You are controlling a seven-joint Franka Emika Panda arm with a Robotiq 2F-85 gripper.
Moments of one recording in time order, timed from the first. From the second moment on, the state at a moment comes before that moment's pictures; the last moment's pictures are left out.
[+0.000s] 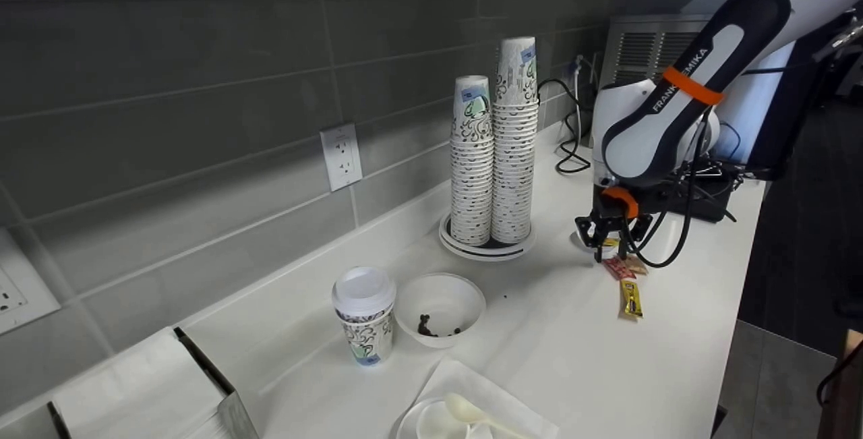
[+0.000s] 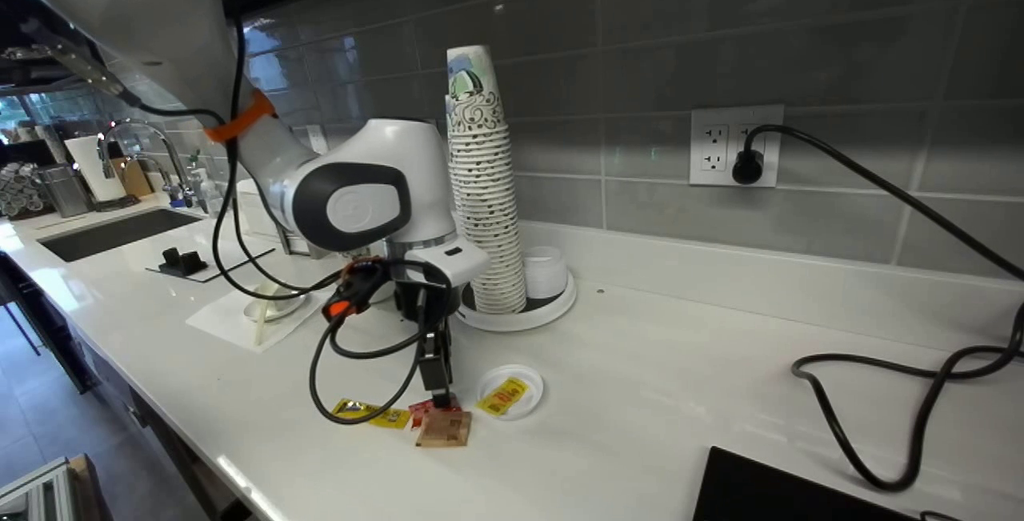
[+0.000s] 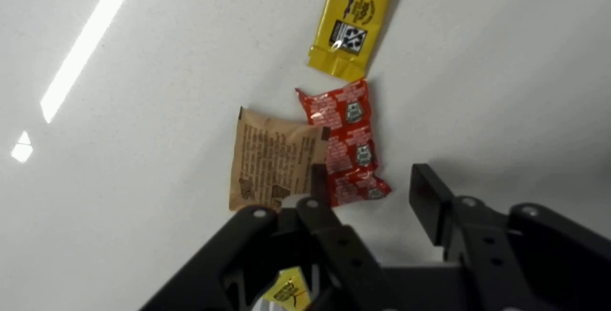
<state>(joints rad) -0.06 0.25 -0.19 -2.45 -0.10 2.62 0.60</state>
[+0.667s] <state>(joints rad) -0.02 0.28 -0.21 -2.44 -0.10 2.63 0.61</state>
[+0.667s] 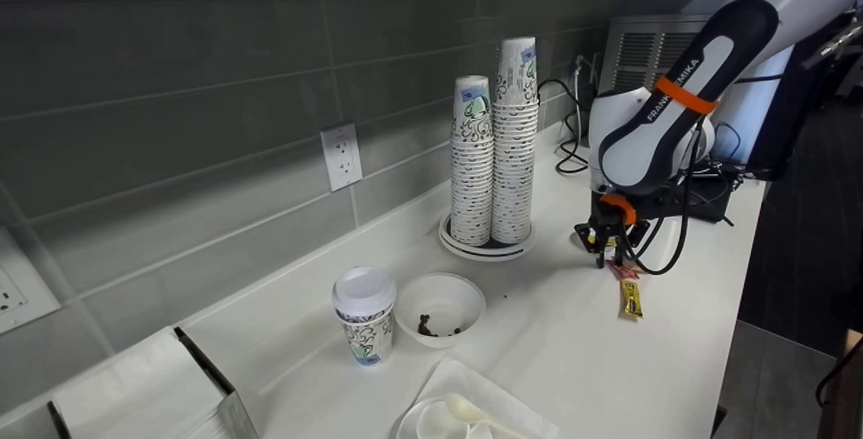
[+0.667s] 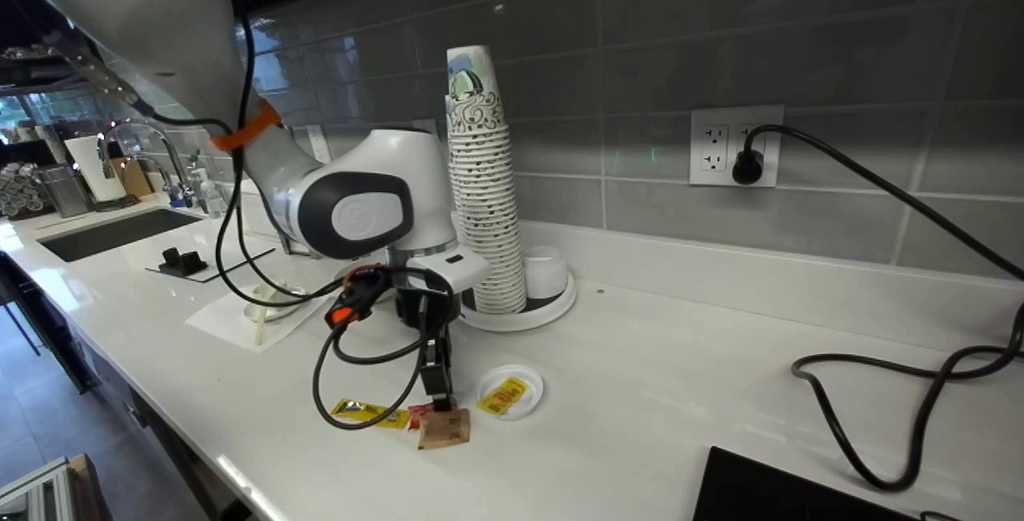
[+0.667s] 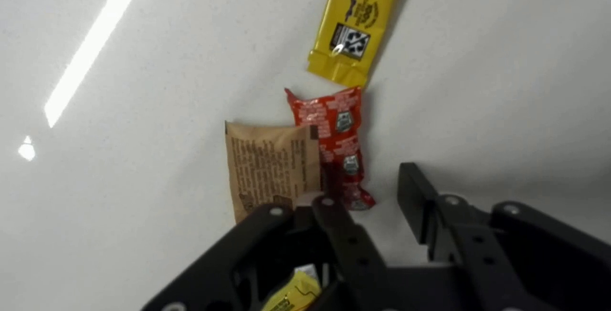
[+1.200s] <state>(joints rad) -0.02 0.29 -0.22 -2.43 -0.10 2.63 0.61</state>
